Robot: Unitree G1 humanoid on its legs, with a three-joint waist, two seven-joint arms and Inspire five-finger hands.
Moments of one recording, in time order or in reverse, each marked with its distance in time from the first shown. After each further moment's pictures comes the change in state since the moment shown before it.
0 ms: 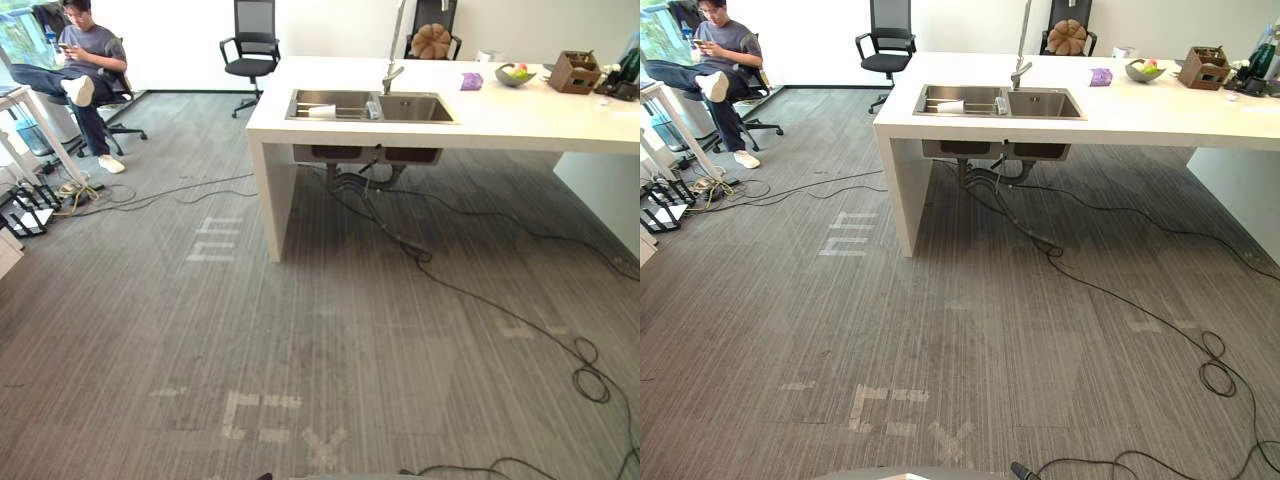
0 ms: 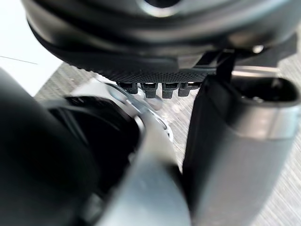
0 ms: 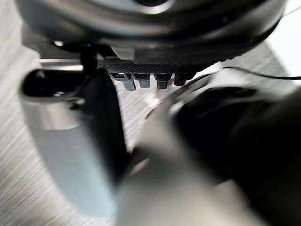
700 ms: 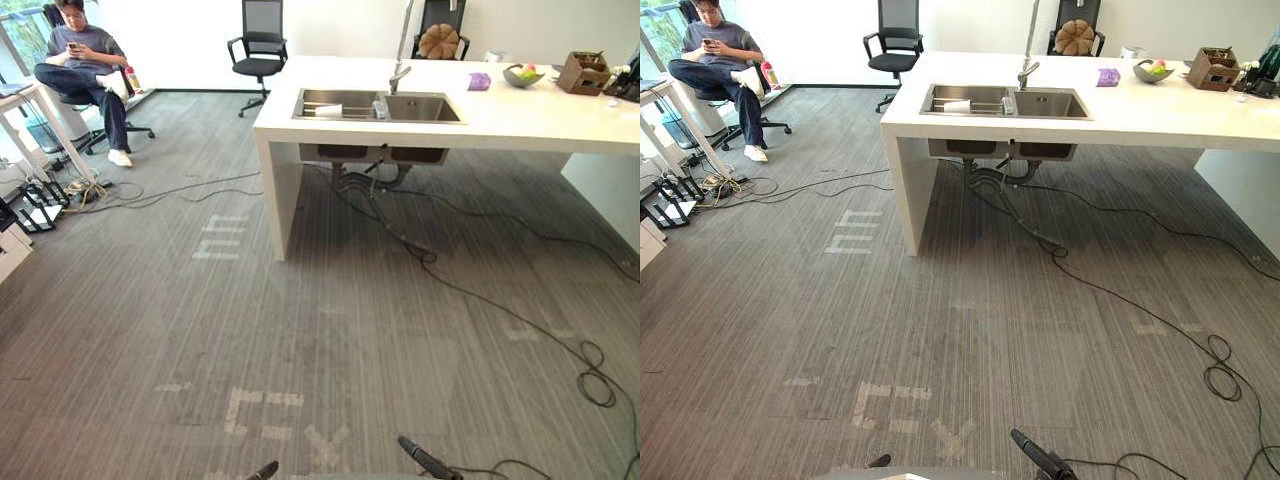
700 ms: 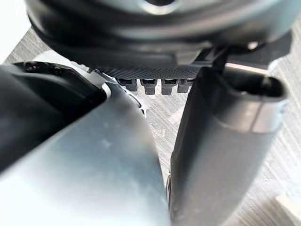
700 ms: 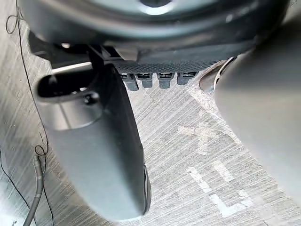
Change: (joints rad) left arm 0.001 -0.022 -0.066 0.030 -0.053 -0.227 -0.045; right arm -0.067 0.073 -0.052 0.009 0.038 -0.183 -0.096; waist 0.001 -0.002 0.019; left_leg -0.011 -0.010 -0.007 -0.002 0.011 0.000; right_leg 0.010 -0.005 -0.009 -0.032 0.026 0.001
